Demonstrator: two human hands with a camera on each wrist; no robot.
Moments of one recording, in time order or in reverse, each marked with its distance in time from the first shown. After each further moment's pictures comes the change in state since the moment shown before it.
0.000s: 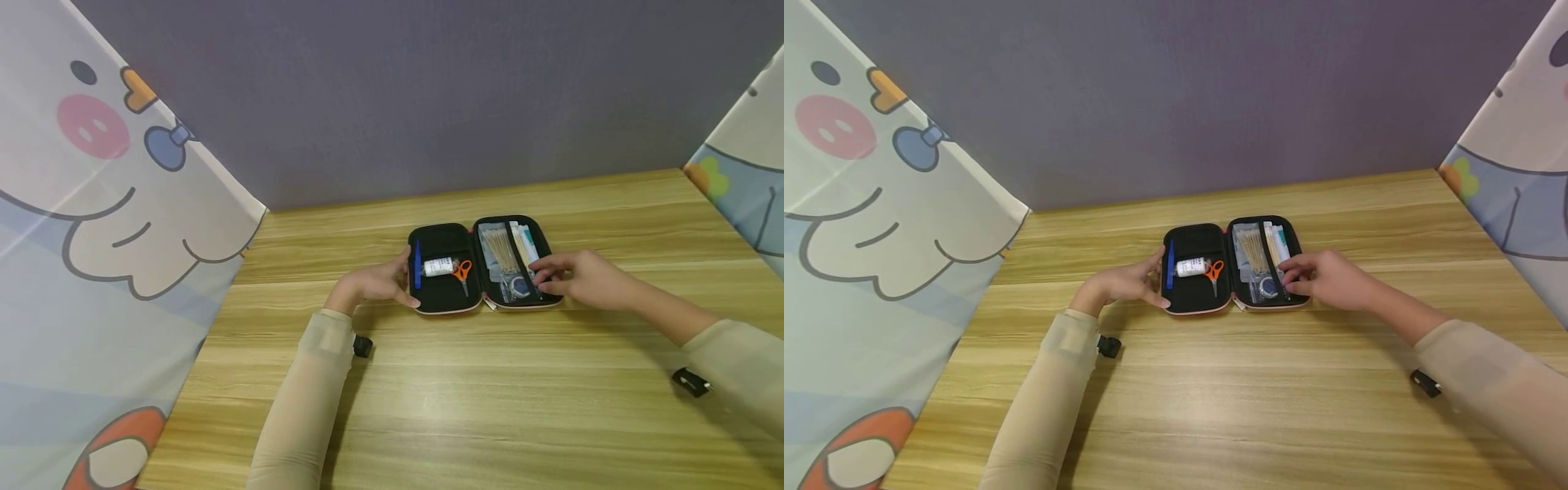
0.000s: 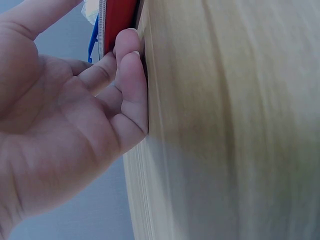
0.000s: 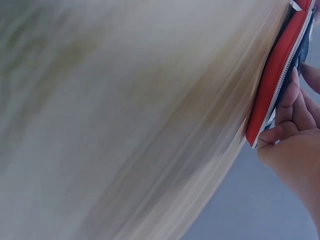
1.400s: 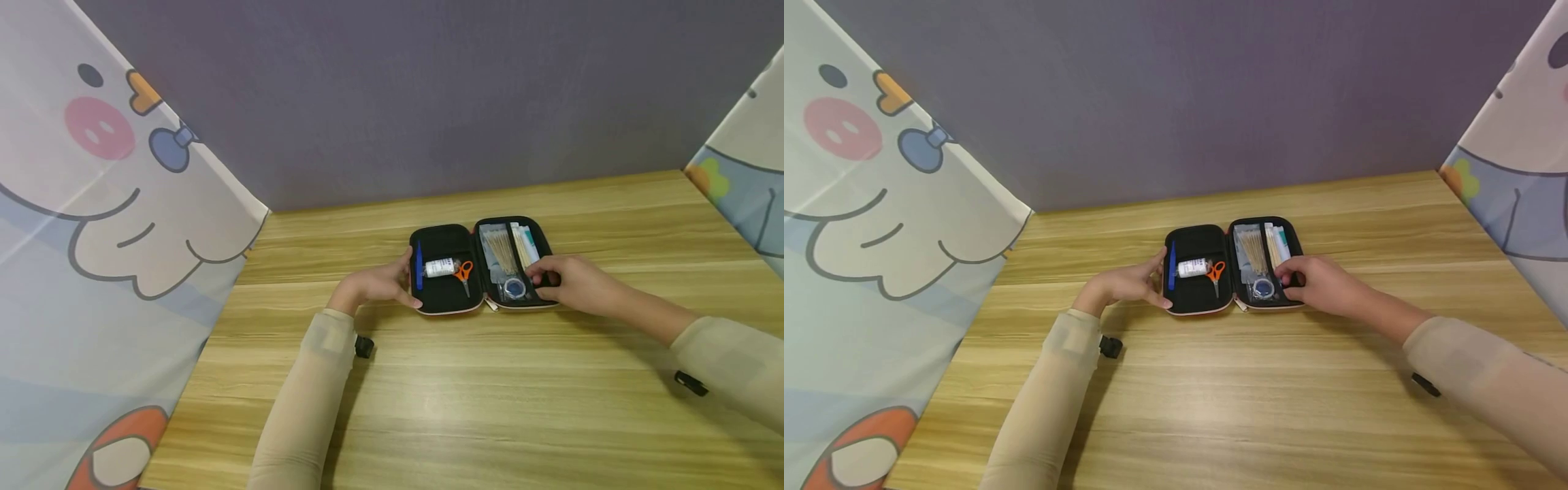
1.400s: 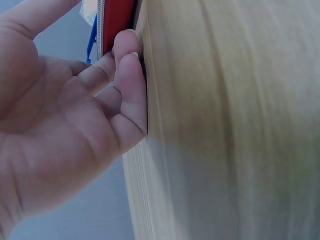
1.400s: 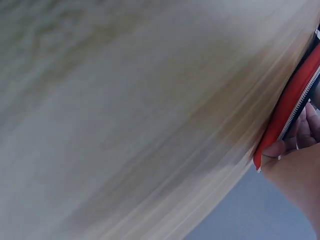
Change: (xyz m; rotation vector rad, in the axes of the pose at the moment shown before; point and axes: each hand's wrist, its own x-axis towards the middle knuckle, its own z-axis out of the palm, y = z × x) left_hand 0.000 0.000 0.002 0.002 0.001 0.000; right_hand 0.010 0.000 0.017 -0.198 0.057 -0.070
